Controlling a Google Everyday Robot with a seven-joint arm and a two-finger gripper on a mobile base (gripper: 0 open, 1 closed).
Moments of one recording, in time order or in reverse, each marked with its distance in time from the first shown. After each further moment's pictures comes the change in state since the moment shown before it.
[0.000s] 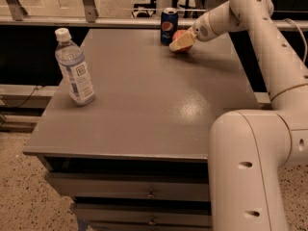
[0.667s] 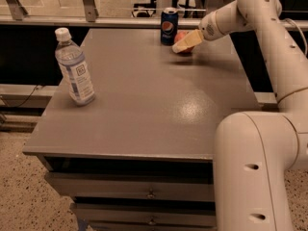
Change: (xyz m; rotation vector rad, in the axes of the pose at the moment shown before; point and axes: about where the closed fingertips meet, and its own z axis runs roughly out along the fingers) arm 0.004 -0.012 -0.014 0.031 -0.016 0.018
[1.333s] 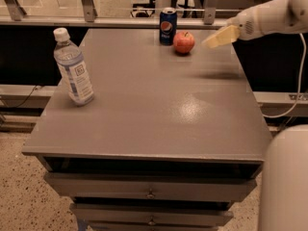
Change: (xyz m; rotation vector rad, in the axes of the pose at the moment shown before) arm 0.020 0.006 -0.107 -0.029 -0.105 0.015
